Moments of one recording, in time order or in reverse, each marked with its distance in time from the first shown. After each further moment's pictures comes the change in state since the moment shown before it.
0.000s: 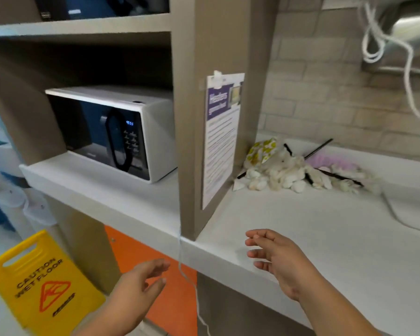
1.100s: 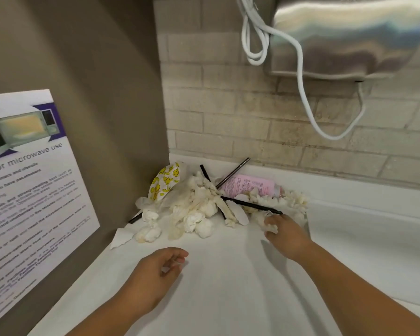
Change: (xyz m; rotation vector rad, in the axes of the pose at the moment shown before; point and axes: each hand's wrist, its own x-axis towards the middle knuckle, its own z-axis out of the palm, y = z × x) left_hand 0.233 0.209 0.235 -0.048 -0.123 0.125; right_hand 0.238 -0.028 -0.347 -0.981 0.283 -0.129
